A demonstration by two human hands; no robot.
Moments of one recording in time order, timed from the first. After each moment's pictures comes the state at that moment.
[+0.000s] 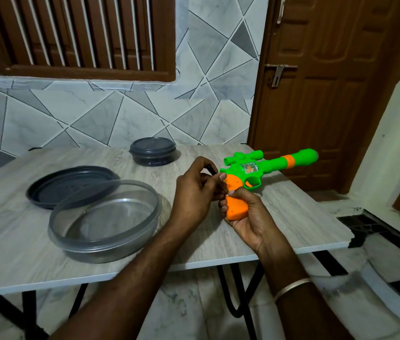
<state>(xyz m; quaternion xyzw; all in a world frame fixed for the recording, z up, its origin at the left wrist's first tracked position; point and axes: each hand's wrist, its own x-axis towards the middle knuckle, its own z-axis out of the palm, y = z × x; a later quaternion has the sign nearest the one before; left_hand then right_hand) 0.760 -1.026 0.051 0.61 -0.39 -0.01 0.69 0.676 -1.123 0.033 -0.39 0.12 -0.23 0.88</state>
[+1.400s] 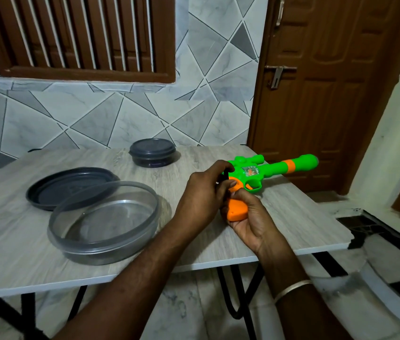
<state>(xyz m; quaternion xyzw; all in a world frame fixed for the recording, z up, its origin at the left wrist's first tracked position) 0.758 -1.030 0.059 0.69 -0.50 0.12 0.51 0.675 -1.120 0.035 -0.40 0.11 -0.26 0.88</state>
